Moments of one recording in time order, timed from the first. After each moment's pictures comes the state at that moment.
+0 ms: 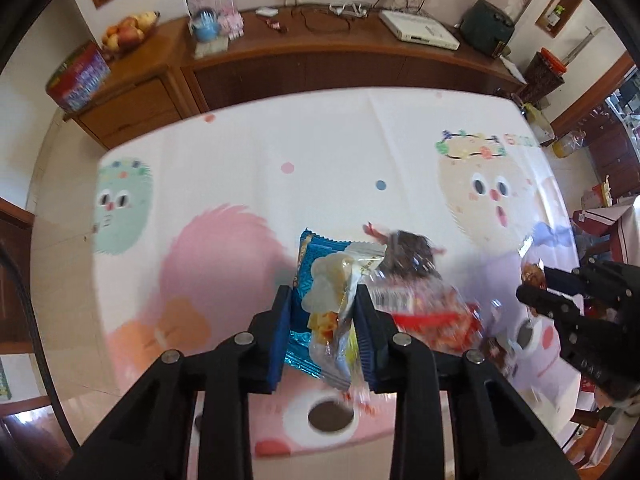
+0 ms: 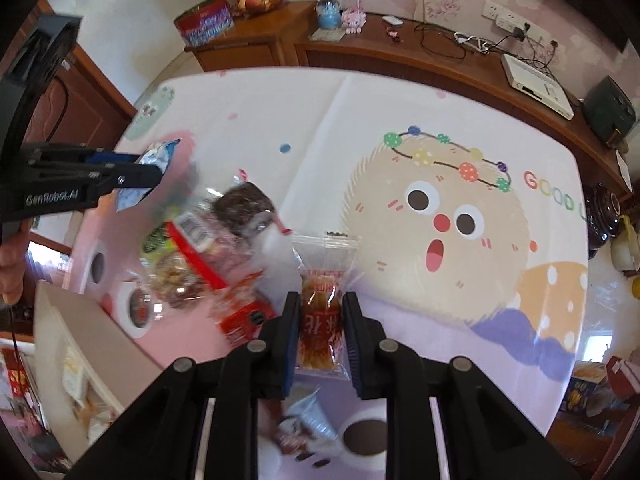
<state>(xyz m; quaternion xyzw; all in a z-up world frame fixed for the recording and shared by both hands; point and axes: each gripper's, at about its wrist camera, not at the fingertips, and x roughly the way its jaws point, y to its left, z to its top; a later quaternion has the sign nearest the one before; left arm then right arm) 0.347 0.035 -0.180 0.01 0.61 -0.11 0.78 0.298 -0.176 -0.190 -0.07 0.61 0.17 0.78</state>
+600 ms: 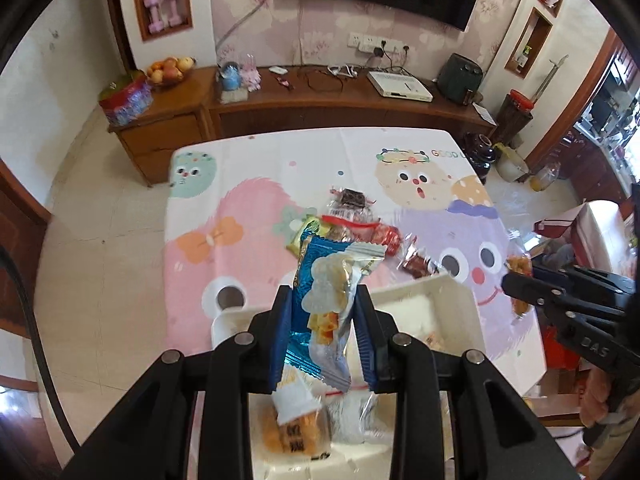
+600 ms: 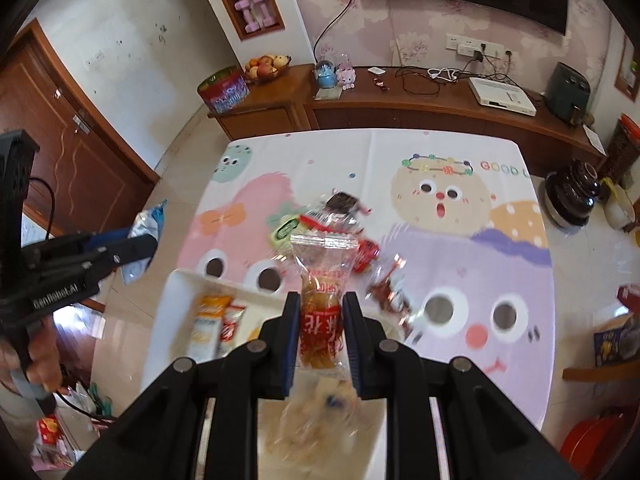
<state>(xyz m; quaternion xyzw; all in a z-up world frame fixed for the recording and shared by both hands) 0.139 0.074 -0.043 -0.01 0.52 -0.11 0.85 0.138 -0.149 -0.052 0.02 0.54 0.14 0.83</state>
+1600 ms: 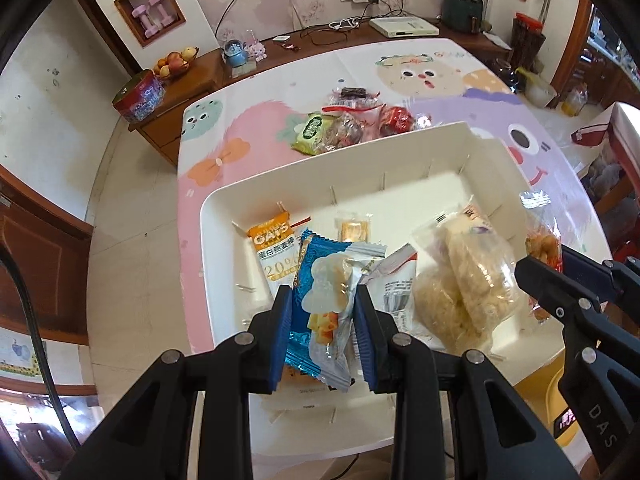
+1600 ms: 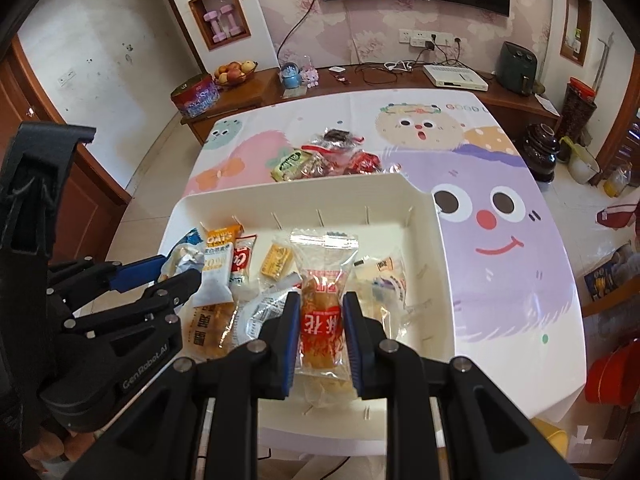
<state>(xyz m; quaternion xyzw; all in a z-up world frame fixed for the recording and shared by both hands) 0.043 0.033 -0.122 0.12 0.55 -0.06 0.82 0.013 -0.110 -0.107 0.04 0.52 0.06 0.85</state>
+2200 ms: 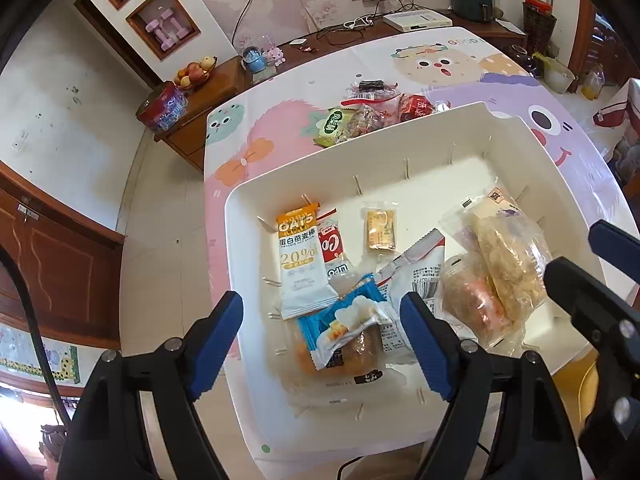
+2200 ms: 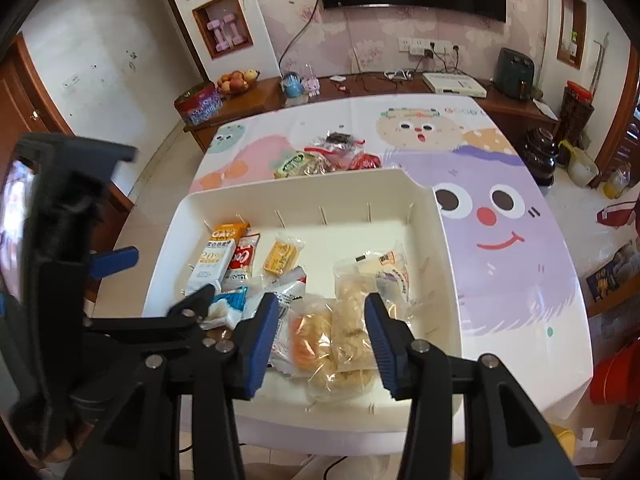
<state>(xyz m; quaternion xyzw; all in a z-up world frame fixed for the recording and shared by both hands) 0.030 0.029 -0.126 0.17 0.54 -0.02 0.83 -0.009 -0.107 -0.101 0.04 0.49 0.06 0.87</state>
